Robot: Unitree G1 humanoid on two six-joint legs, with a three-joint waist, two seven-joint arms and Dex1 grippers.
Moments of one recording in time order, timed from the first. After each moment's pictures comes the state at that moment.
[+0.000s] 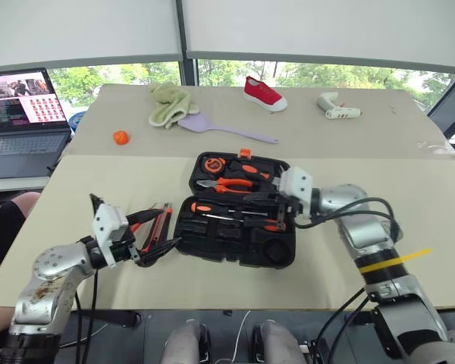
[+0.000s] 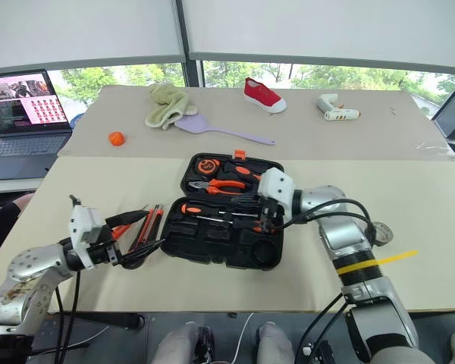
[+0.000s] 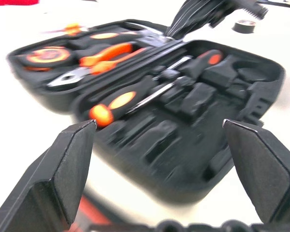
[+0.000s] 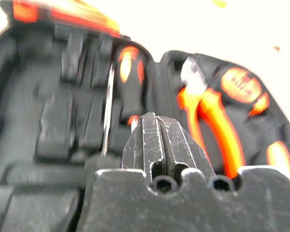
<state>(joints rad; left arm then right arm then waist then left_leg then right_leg) 0.04 0.67 0.22 -0.16 -0.51 0.15 -1.02 -0.56 -0.53 0.15 0.17 0.20 0.00 1.13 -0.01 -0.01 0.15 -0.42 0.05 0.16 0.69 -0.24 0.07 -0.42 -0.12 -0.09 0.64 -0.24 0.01</state>
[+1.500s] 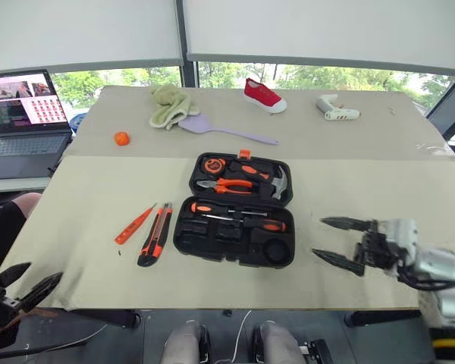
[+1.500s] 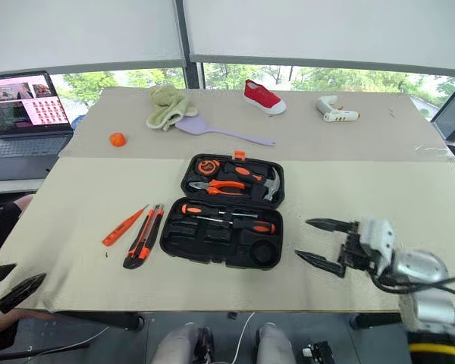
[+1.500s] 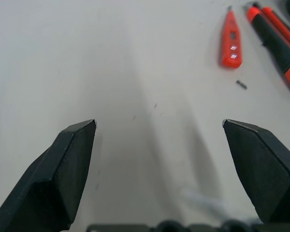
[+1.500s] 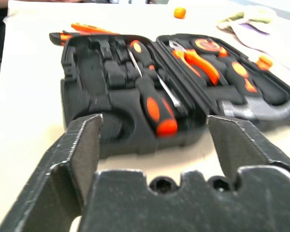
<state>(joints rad) 0.52 0.75 0.80 -0.04 -0.63 0.38 -0.96 0.02 -0.68 -0.26 0.06 0.52 -0.14 1.34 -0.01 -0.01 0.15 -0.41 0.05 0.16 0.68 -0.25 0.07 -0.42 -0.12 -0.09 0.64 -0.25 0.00</state>
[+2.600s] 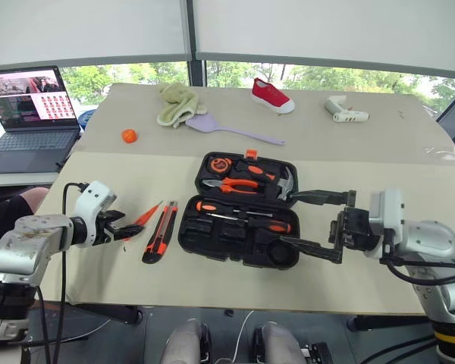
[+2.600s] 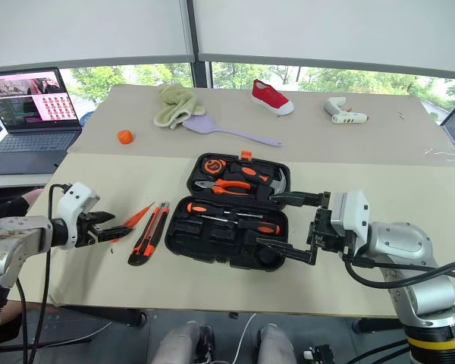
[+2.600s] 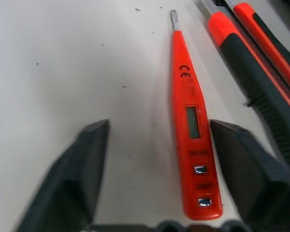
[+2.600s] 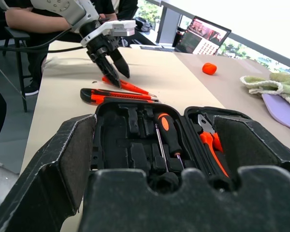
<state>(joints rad) -0.28 0.91 0.05 0.03 -0.38 0.76 -0.85 -0.12 -0.74 -0.13 -0.42 0.60 0.18 1.07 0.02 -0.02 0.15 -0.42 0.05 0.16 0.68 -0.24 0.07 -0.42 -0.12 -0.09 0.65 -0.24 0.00</state>
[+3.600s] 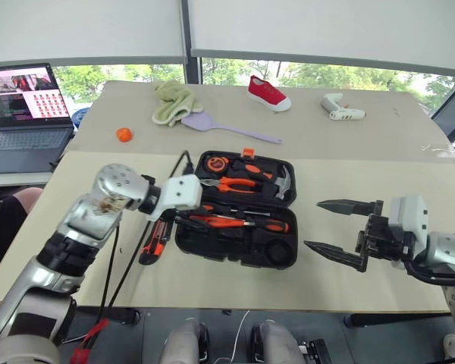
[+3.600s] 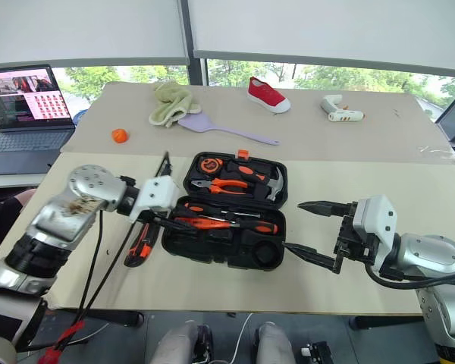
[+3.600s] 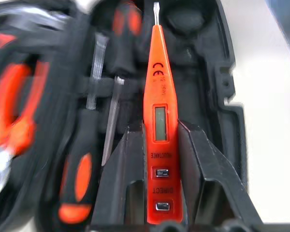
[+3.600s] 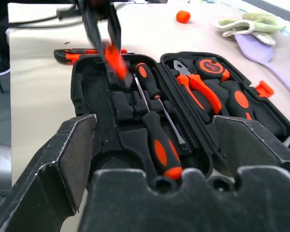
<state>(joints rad) -0.71 0.75 -0.39 0.02 -0.13 0.26 -1.36 0.04 -0.83 -0.28 -0.47 0.61 0.29 1.03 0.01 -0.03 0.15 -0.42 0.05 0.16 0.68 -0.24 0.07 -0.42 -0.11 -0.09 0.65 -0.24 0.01</state>
